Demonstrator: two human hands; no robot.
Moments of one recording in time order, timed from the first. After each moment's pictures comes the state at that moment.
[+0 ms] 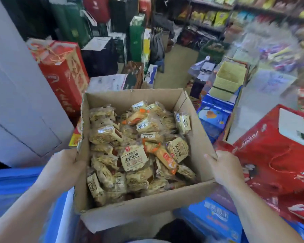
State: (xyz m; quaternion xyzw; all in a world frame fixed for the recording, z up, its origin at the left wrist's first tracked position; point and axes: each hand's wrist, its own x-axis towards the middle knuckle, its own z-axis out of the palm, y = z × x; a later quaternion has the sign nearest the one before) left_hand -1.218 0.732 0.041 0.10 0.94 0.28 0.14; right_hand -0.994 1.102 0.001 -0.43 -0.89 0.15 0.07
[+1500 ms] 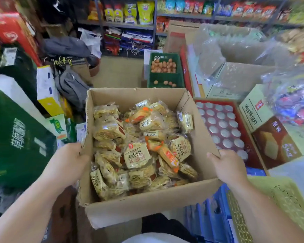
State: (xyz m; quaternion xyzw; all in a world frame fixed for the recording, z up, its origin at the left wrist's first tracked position) left_hand -2.023 1.728 0.023 0.35 0.90 0.22 0.17; right_hand -1.639 1.930 -0.037 -0.66 -0.72 0.19 0.14
